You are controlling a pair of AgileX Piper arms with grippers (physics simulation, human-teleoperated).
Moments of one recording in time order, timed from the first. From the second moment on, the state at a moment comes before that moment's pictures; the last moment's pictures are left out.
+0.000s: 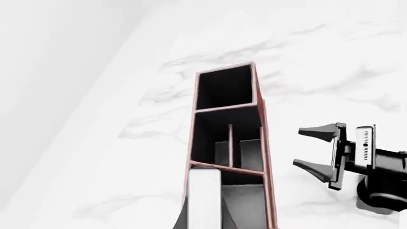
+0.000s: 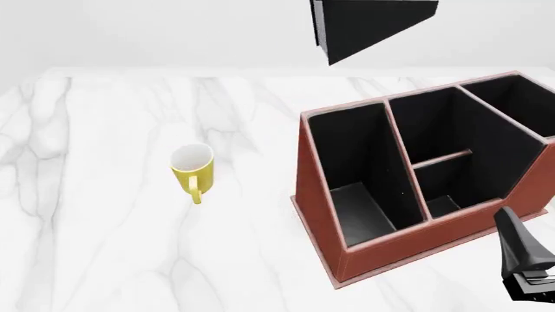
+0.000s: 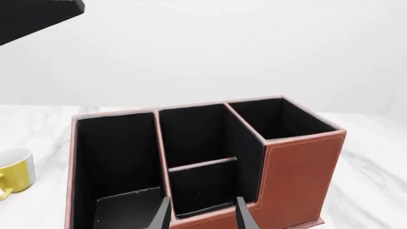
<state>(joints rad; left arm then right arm) -1.00 1.77 -2.45 1.21 0.37 0.04 0.00 0.00 0.00 -0.01</state>
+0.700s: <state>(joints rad) -1.23 1.91 -2.32 0.81 0.27 0.04 0.00 0.00 0.00 -0.01</state>
